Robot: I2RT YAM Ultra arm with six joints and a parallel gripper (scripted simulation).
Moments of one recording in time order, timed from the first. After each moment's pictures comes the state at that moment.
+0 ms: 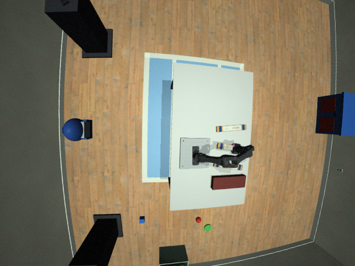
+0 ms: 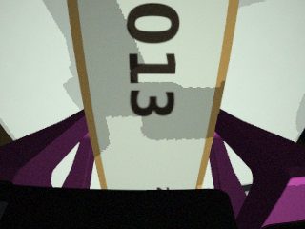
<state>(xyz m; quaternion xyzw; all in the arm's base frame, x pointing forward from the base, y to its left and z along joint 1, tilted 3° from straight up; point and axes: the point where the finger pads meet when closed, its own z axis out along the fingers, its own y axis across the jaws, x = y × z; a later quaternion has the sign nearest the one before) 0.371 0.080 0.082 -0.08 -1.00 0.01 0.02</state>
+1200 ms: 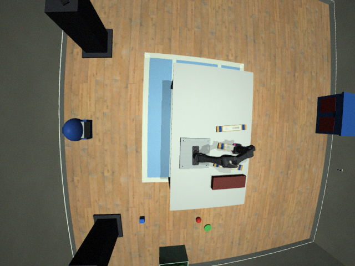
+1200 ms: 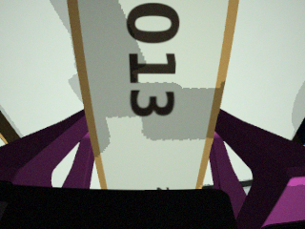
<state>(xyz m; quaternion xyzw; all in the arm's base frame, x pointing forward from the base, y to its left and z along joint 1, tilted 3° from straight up) 0.374 0.081 0.094 -0.08 -1.00 0.01 0.01</state>
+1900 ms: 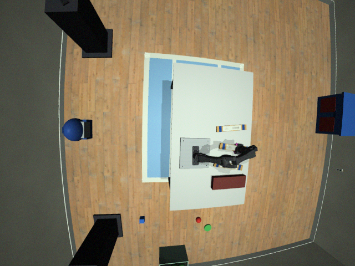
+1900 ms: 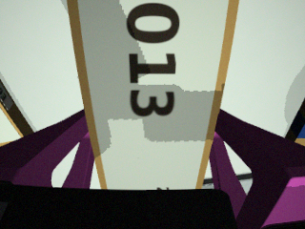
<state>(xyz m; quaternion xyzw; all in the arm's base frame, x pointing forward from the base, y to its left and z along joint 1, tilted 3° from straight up) 0.379 0.084 0.117 -0.08 -1.00 0.00 0.00</state>
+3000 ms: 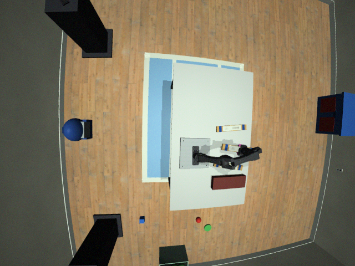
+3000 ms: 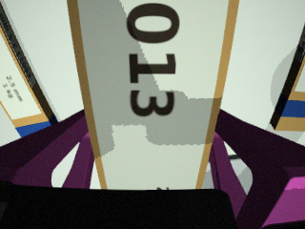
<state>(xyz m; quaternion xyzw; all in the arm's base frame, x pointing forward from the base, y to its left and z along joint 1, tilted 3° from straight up) 0.375 0.084 0.178 -0.08 -1.00 0.00 -0.02</state>
